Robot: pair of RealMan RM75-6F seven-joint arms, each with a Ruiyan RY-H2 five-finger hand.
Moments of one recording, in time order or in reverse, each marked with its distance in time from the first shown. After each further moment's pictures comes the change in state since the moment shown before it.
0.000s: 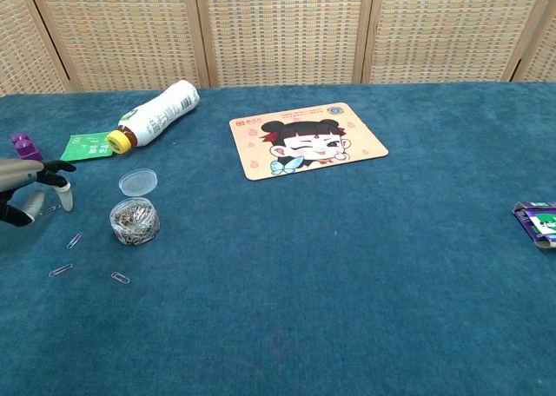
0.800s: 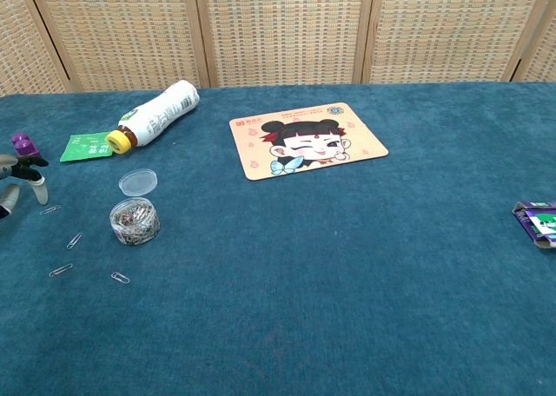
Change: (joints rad) left arm 0.006 -0.018 -0.009 0.109 -0.043 -0.017 -0.036; right arm 0.001 -0.001 0.000 0.001 0.001 -0.002 0.000
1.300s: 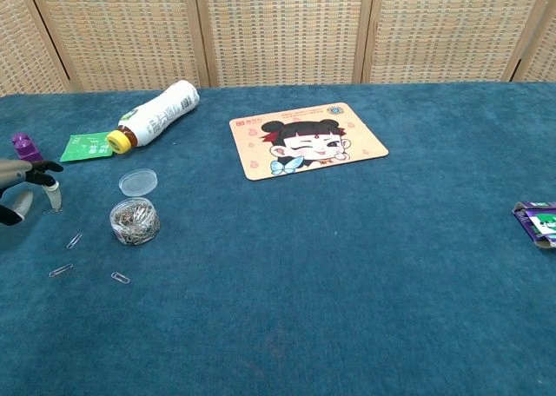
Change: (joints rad) left arm -0.006 -0.002 0.012 -0.036 0.041 -0.003 -0.014; right arm -0.003 0.004 0.001 0.001 -0.001 0.004 0.009
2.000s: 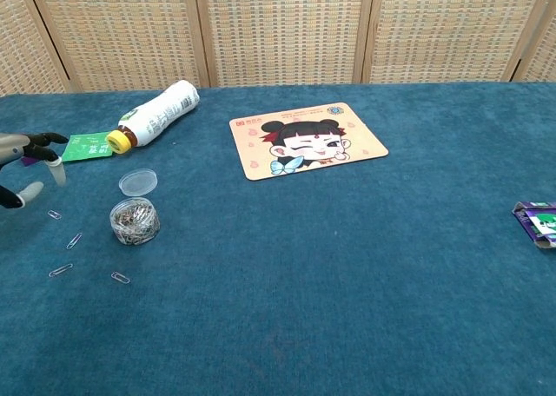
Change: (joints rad) left arm 0.020 0.025 0.000 -0.015 0.140 0.124 -0.110; right arm -0.001 0.002 0.000 0.000 -0.001 0.001 0.004
